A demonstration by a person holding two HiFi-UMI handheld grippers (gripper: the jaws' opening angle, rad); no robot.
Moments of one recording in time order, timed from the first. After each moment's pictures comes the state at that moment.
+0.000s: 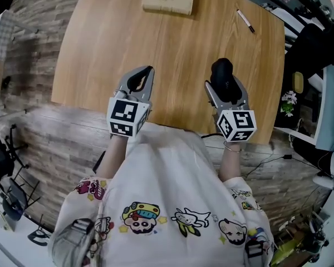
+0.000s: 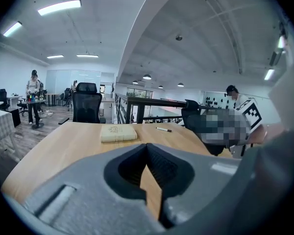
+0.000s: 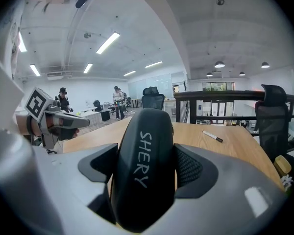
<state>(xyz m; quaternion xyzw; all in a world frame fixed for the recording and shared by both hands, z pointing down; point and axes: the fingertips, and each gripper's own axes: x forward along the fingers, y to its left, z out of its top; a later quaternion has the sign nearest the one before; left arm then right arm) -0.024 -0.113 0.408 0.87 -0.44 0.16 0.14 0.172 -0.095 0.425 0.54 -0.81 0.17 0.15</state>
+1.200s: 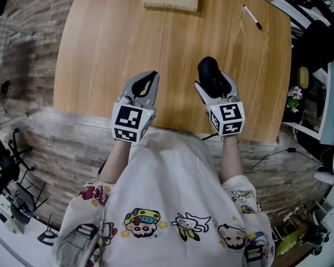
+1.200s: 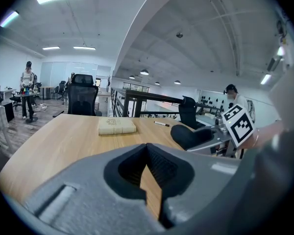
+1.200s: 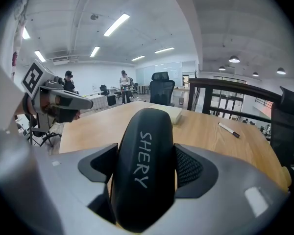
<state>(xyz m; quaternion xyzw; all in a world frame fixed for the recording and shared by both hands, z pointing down) -0.036 -0.122 0.438 0.88 -0.41 0.17 0.17 0.117 -0.115 0.492 0.49 -0.82 0.17 0.24</state>
